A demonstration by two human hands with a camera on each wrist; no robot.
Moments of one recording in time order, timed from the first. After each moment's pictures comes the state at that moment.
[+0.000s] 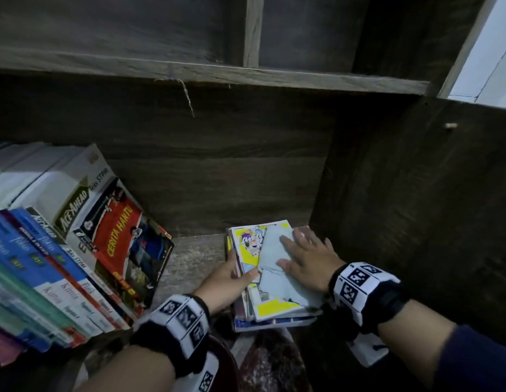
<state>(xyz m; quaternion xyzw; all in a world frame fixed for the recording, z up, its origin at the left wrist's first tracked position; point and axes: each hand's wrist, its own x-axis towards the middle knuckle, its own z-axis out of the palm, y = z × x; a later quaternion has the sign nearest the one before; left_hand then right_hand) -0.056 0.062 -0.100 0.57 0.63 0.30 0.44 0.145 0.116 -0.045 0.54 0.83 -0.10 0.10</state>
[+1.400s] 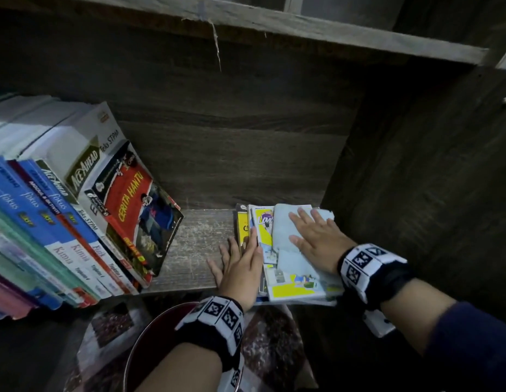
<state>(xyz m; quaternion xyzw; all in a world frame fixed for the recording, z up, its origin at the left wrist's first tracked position) -0.019 0.054 -0.140 0.54 0.73 0.27 0.31 0.149 0.137 -0.071 0.50 0.85 -0.08 0.11</state>
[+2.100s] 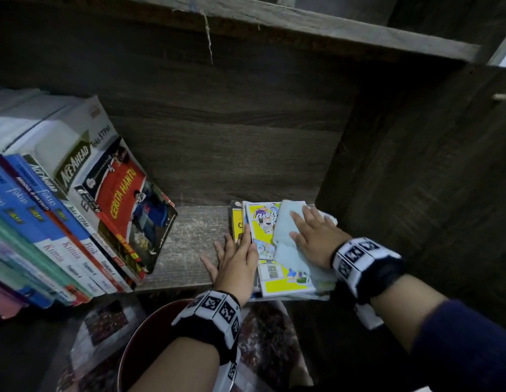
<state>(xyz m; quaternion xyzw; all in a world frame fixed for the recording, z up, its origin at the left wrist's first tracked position) -0.018 0.057 -0.140 0.53 0.74 0.28 0.31 0.146 0.137 -0.068 0.54 0.83 -0.05 0.14</state>
